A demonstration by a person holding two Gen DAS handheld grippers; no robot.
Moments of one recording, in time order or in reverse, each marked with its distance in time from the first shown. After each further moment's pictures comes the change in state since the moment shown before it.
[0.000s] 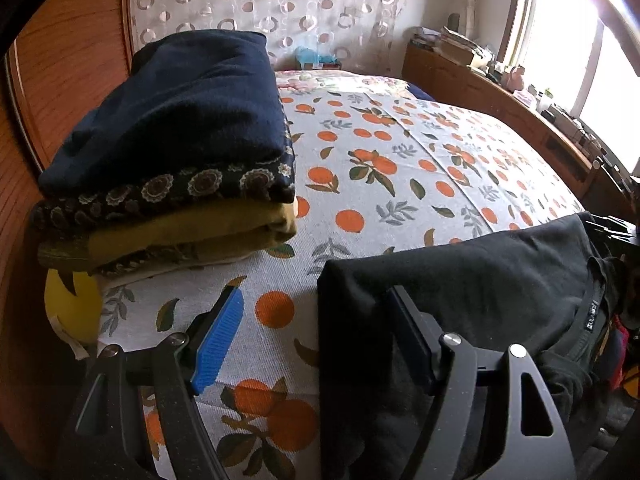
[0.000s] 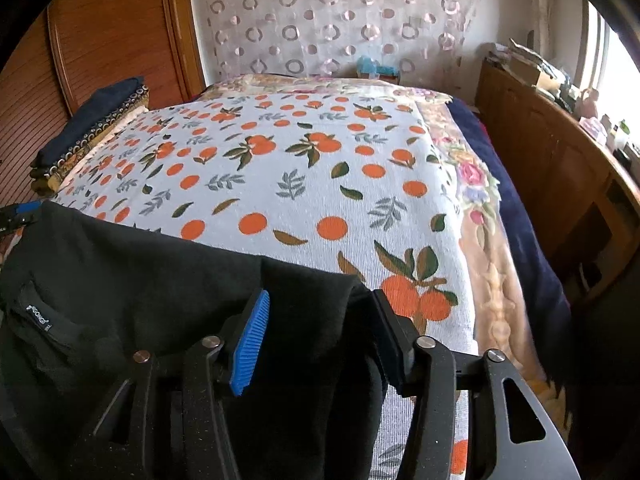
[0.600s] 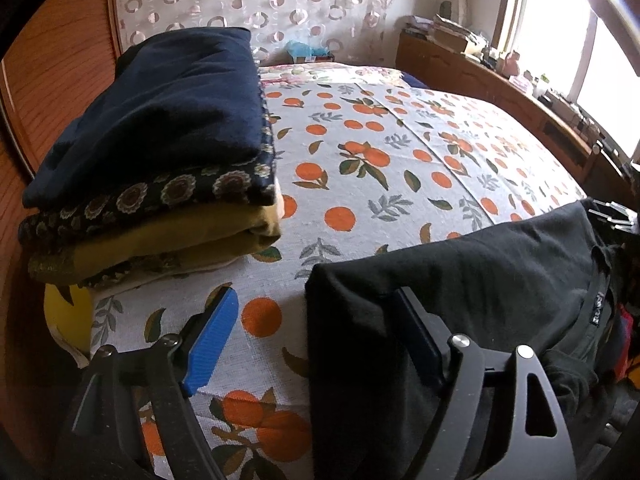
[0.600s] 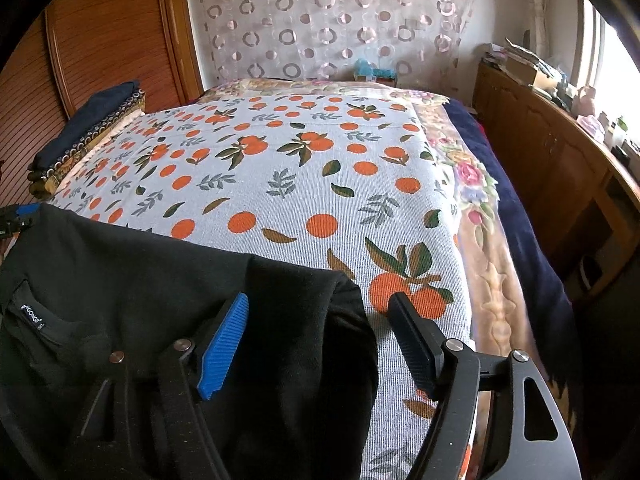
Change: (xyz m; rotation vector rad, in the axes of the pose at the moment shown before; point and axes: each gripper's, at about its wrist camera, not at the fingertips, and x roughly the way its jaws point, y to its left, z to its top) left arm 0.007 -0.010 0.006 0.058 0.031 0.006; right arm 0.012 -0.001 -0.004 0.013 -0.020 -0.009
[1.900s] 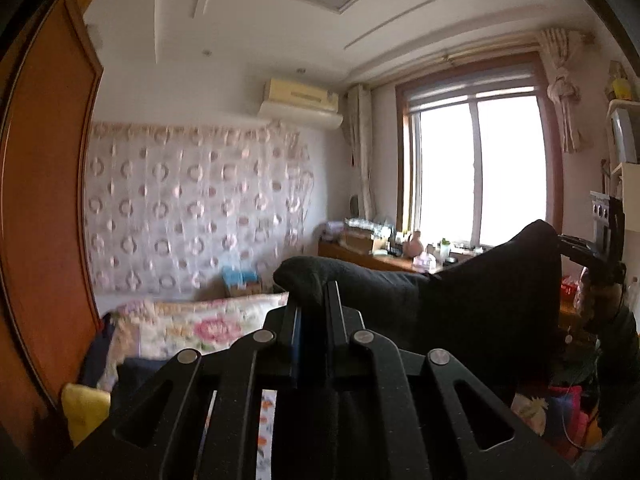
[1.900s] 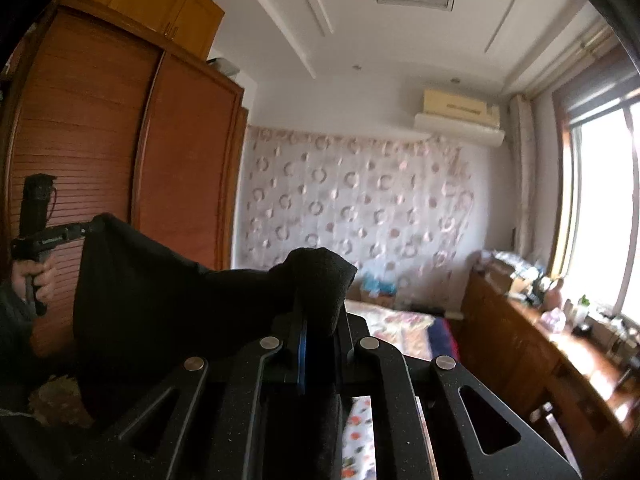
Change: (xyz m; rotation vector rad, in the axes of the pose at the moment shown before) left arm -0.319 -0.068 0.098 0.144 -0.794 -0.223; right arm -0.359 0.028 0.070 -0.183 -0.715 -0.027
